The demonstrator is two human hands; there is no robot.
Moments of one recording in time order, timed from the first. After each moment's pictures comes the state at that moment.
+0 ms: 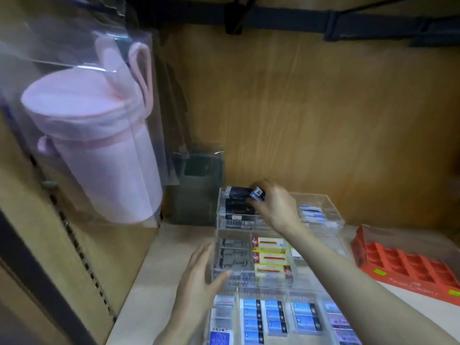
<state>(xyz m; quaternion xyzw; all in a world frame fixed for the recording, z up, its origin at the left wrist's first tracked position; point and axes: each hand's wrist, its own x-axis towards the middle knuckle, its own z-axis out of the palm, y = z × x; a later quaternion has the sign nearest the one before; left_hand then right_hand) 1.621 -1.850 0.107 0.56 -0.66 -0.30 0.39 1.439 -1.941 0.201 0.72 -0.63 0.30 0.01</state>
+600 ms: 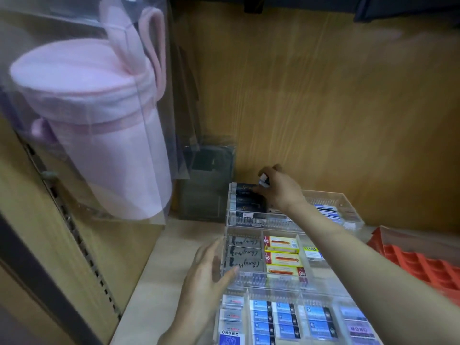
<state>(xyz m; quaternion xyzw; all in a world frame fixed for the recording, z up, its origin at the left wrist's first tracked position) 1.627 -1.853 0.108 0.56 -0.64 -0.33 0.41 1.443 -1.988 0.202 0.72 -0.65 0.23 -0.06</state>
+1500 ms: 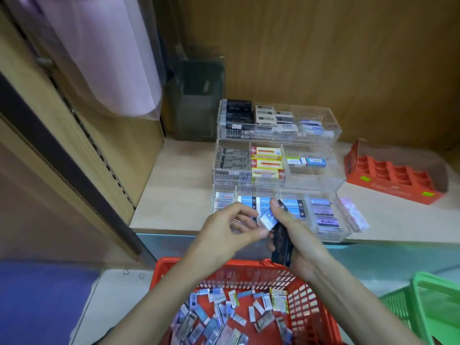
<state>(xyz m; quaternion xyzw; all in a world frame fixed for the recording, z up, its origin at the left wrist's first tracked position) 1.597 -1.735 0.134 0.47 -0.63 -0.52 0.34 1.450 -1.723 0.131 0.20 -0.54 0.49 -0.65</state>
